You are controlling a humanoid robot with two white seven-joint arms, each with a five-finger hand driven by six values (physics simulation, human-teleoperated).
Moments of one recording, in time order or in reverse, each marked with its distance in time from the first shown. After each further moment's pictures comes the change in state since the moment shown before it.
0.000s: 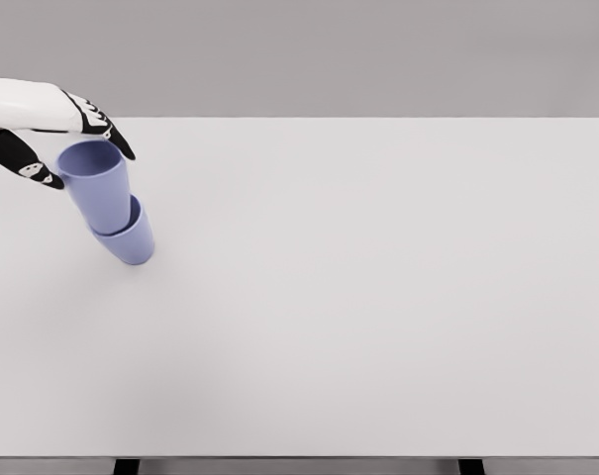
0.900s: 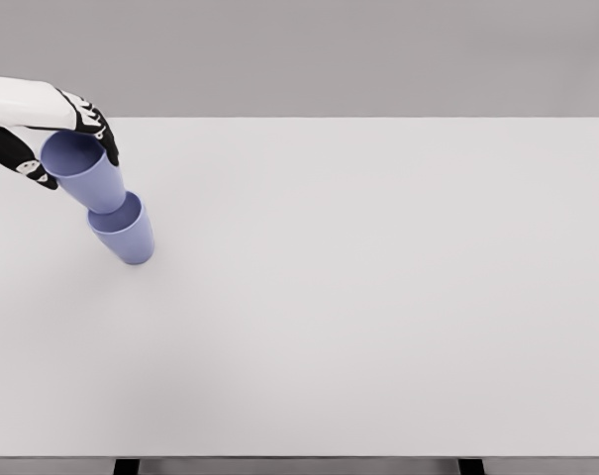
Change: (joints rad) left arm 0.002 -0.001 -0.004 0.023 -0.003 0.000 0.000; right arm 0.002 0.000 0.000 0.000 0.000 0.000 0.000
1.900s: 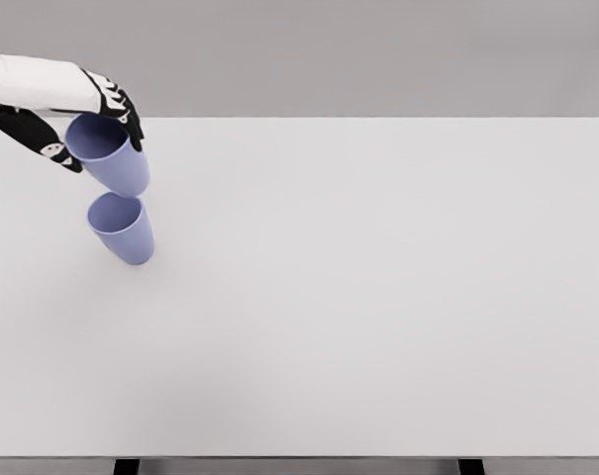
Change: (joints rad) left arm -0.002 -0.055 0.046 0.002 0.002 0.000 0.004; right arm -0.002 0.000 0.000 0.000 0.000 0.000 0.000
